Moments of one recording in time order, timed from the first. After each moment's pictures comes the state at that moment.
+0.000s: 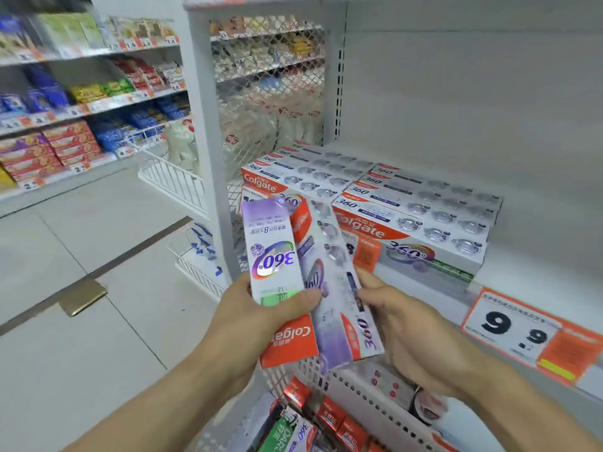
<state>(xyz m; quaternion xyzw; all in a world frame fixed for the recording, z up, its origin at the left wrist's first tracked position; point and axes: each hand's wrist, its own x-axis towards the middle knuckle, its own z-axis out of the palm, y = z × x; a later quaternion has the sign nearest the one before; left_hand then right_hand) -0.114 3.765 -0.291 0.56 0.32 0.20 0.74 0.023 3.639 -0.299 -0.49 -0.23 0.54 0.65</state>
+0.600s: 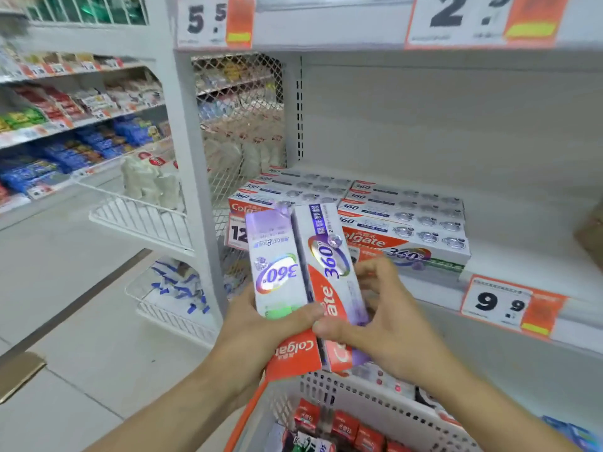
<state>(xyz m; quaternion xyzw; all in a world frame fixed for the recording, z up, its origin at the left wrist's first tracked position) -0.128 3.817 -0.288 0.58 0.20 0.14 0.78 -0.029 3.664 -0.286 -0.77 -0.30 0.16 0.54</state>
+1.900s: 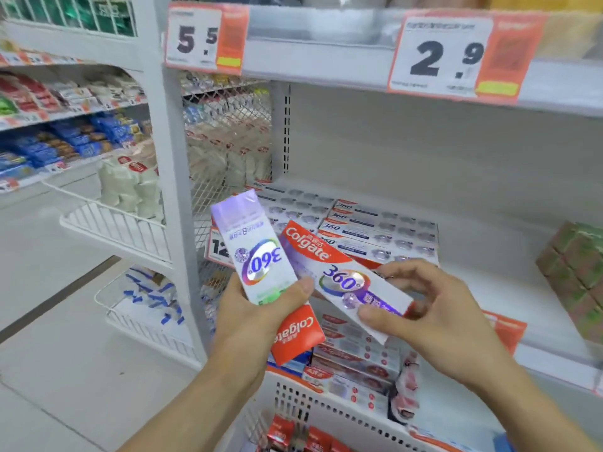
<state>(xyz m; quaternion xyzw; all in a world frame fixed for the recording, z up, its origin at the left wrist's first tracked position) -0.090 3.807 -0.276 0.54 0.23 0.25 0.77 -0.005 3.616 -0.234 -0.80 -0.22 0.09 0.56</state>
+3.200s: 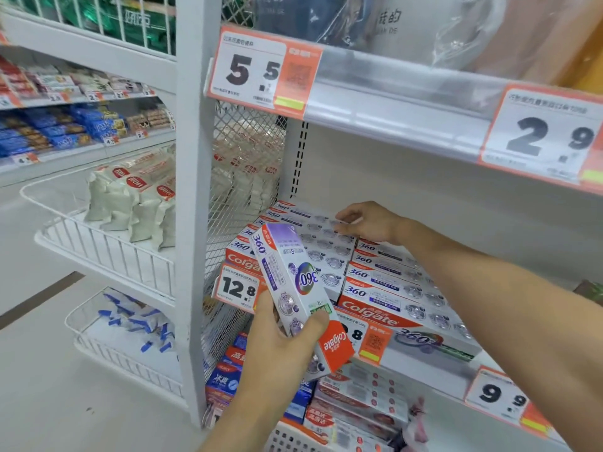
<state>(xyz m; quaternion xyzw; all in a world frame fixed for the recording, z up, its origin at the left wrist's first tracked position) -0.058 3.851 -0.277 0.58 0.17 0.21 0.77 0.238 3.789 -0.212 -0.90 -0.33 0.15 0.23</state>
